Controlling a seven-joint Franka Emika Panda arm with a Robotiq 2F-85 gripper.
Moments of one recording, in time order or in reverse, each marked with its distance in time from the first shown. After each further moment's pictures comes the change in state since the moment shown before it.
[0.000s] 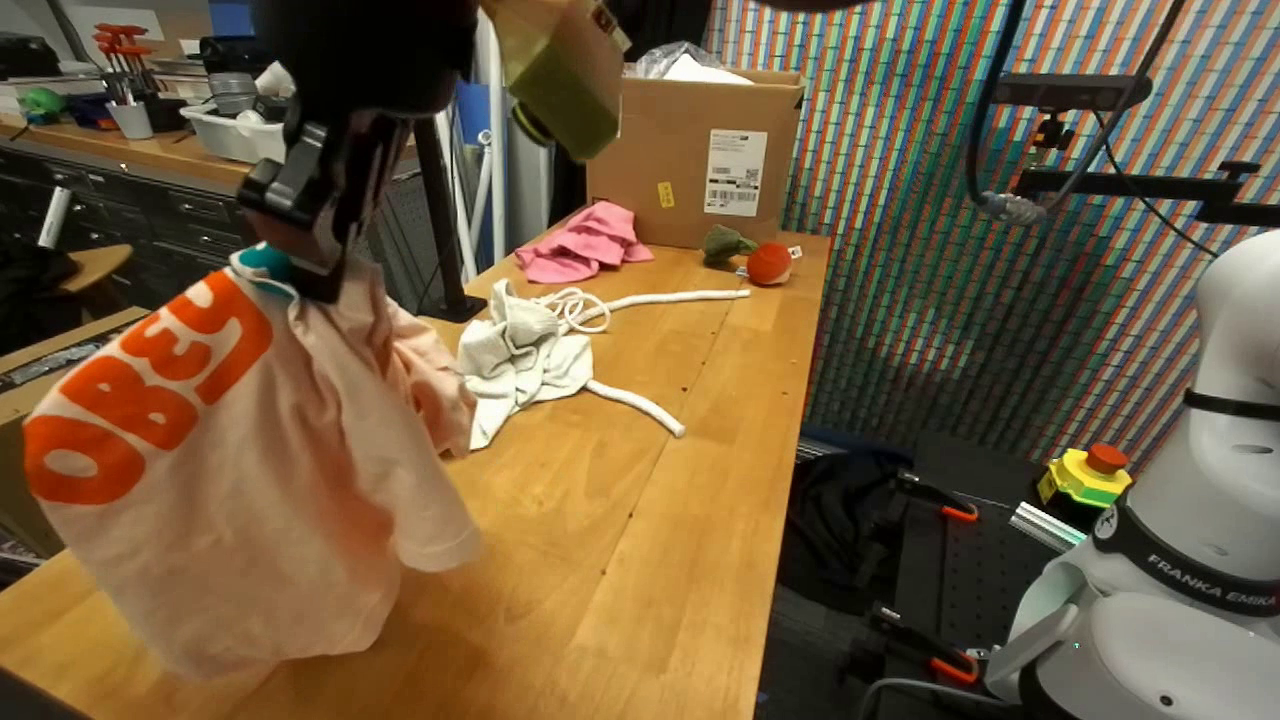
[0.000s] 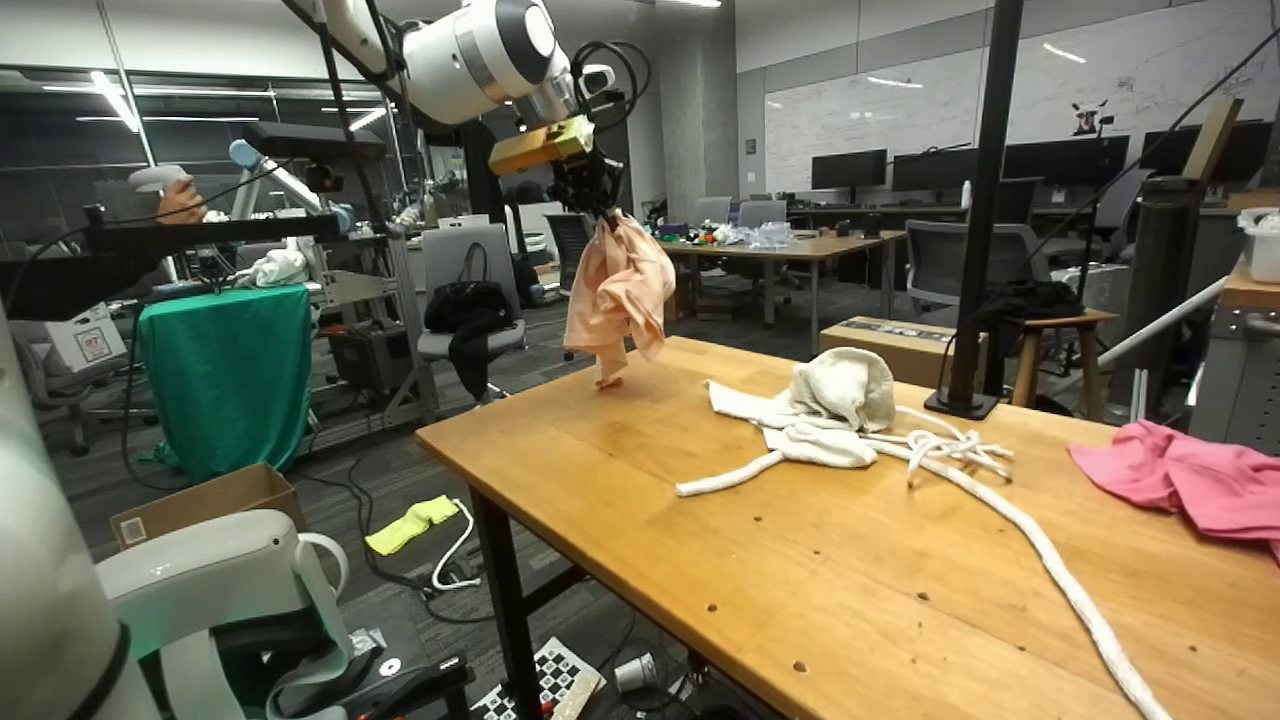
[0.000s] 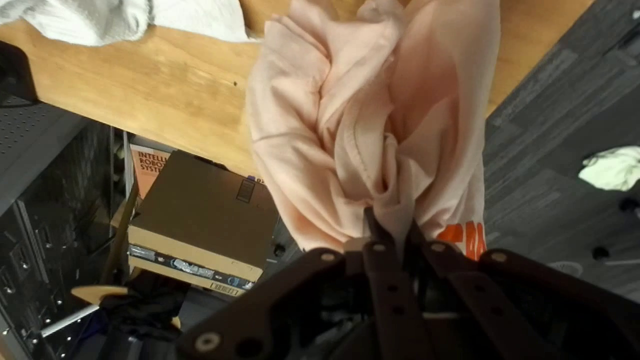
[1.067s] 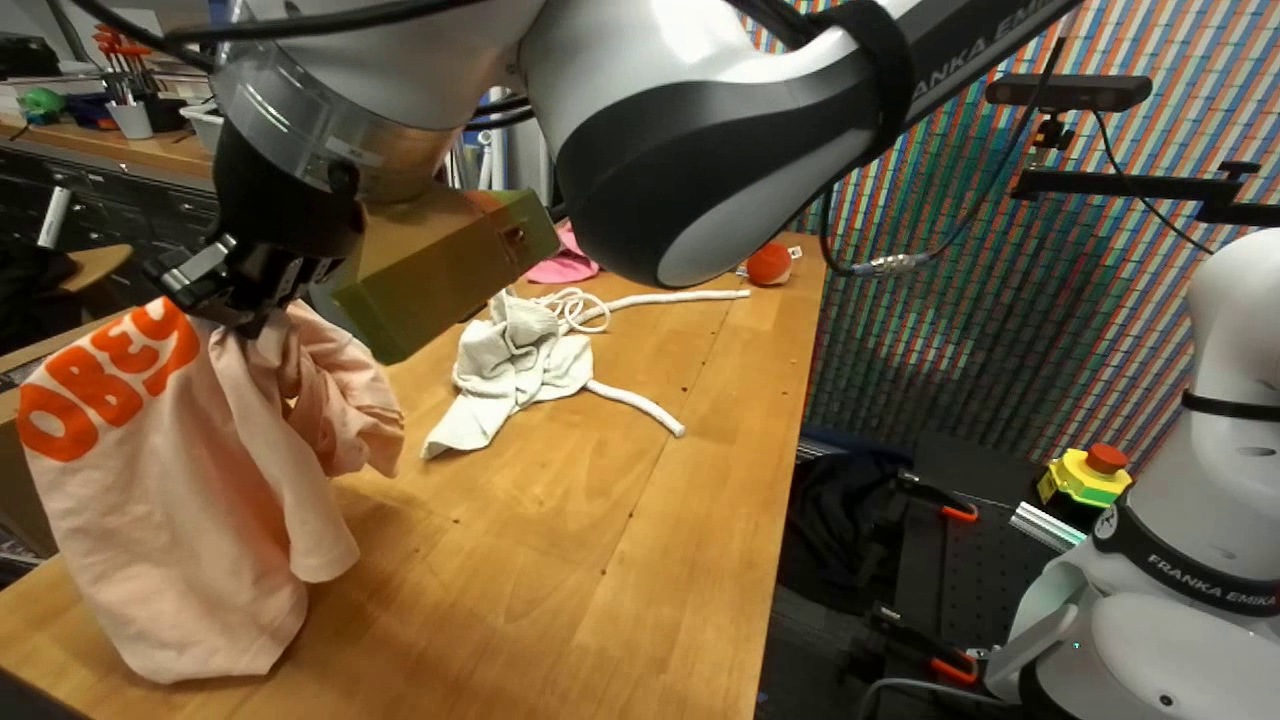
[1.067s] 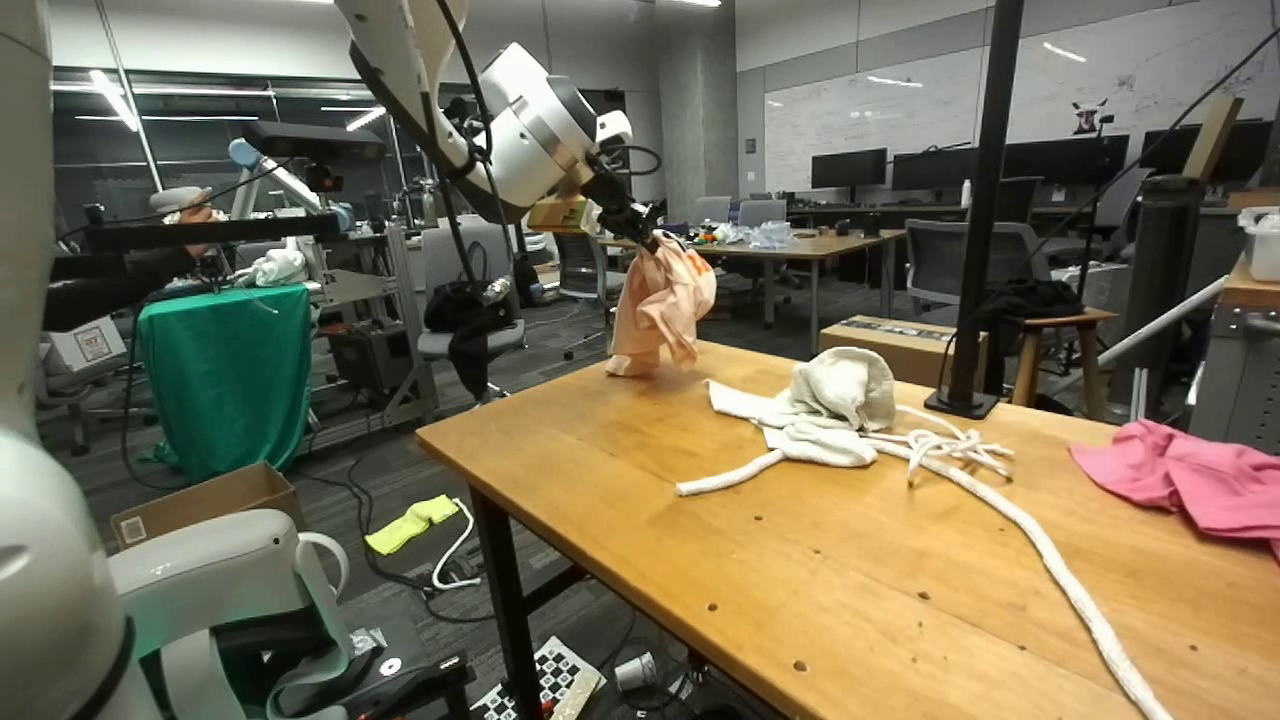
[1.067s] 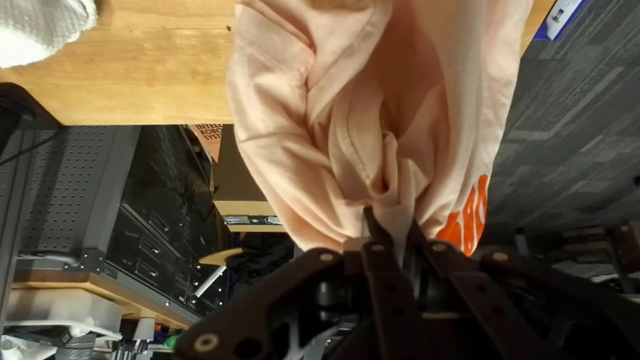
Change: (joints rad) arm 0.083 0.175 -0.135 0.032 -0.516 0.277 0.794
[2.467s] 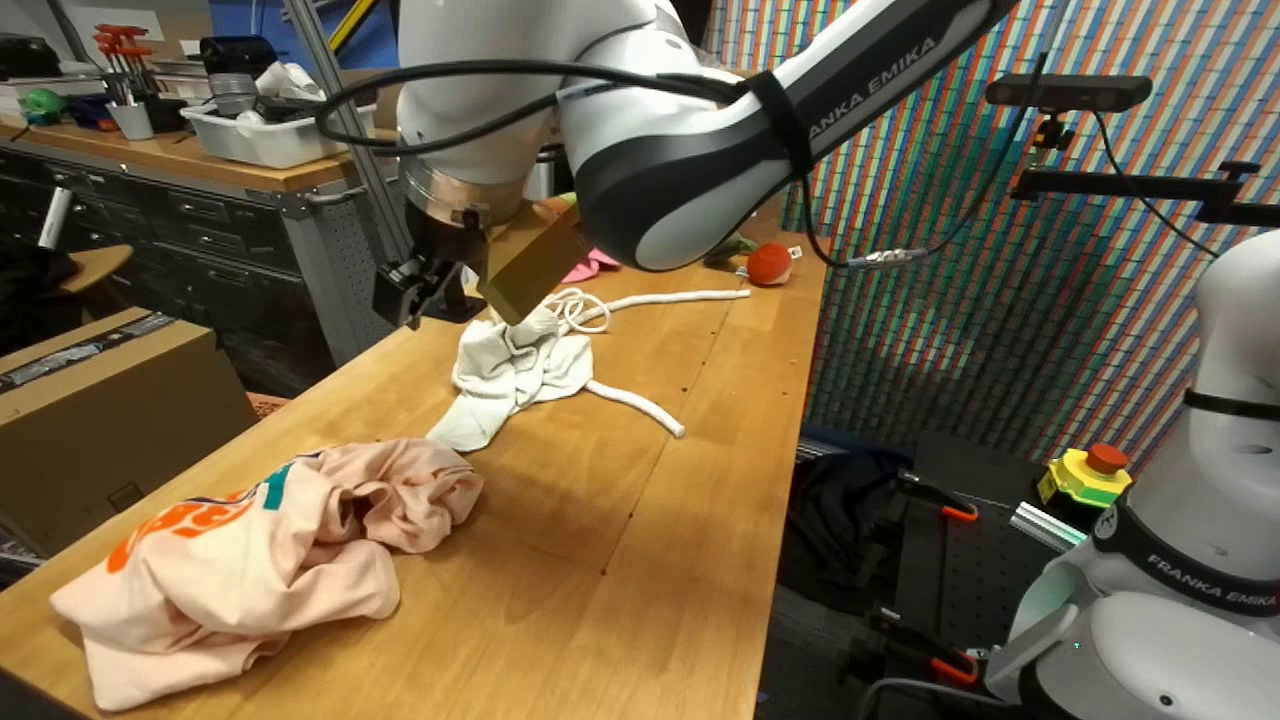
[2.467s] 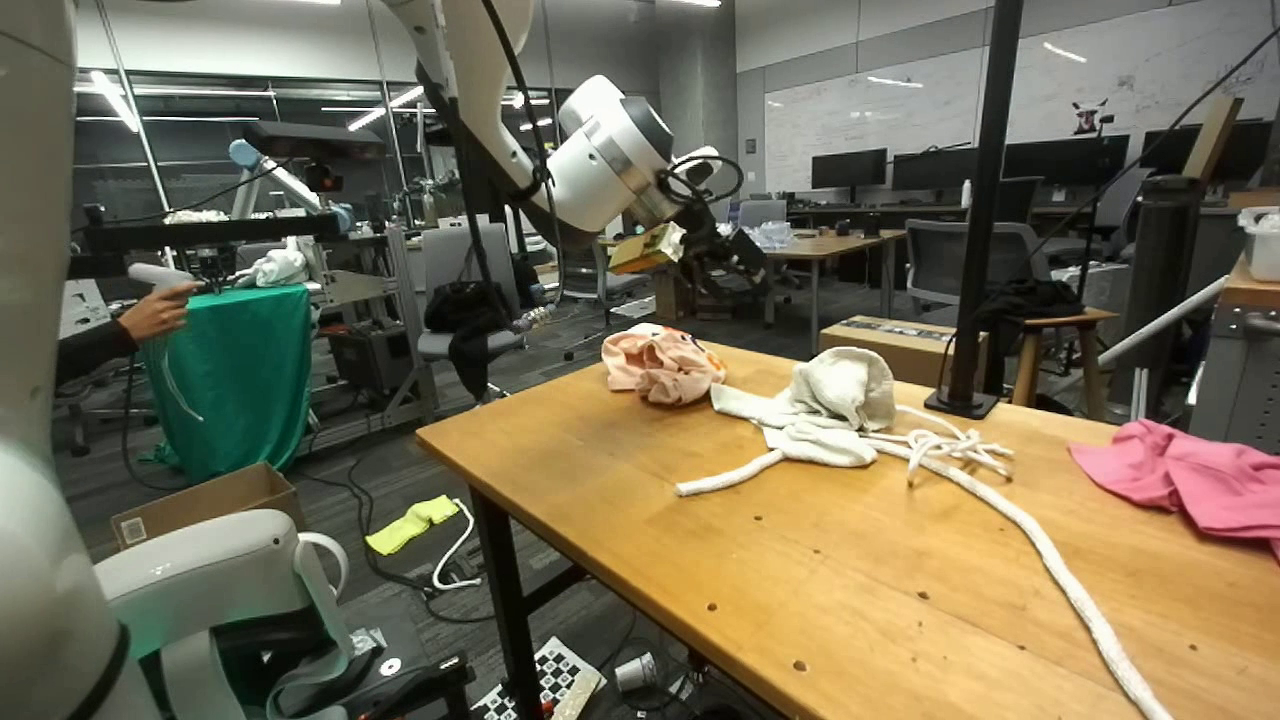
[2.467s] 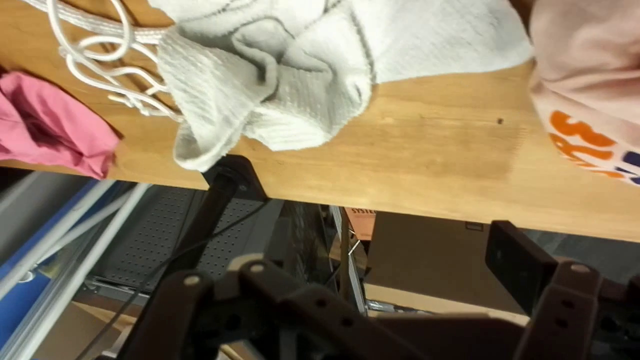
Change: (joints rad) arm -0.095 0.037 -0.098 -0.033 -0.014 -0.184 -0.137
